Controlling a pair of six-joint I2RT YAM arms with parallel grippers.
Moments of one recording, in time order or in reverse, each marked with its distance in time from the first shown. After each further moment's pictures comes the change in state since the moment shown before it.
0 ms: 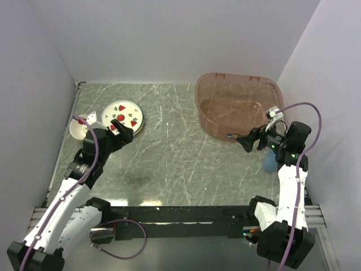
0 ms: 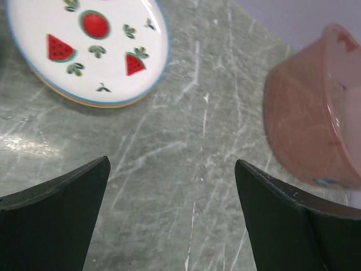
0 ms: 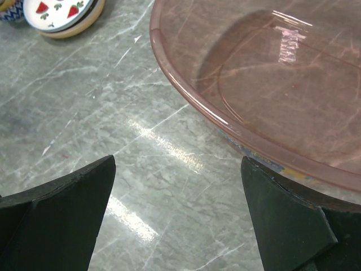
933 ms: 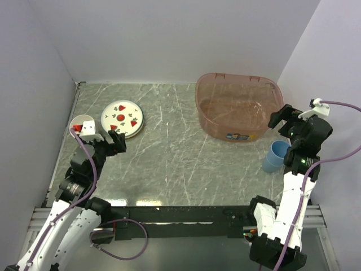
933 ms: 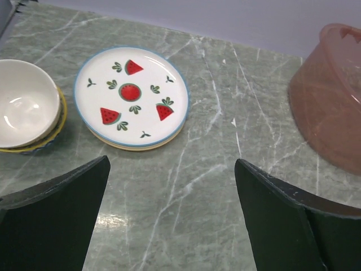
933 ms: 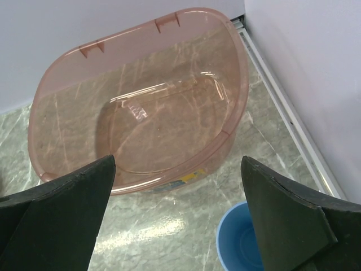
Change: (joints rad) left arm -0.034 -0.257 -0.076 0.047 -0.118 0.393; right arm -0.068 -0.084 0.219 -0.020 0.711 0.457
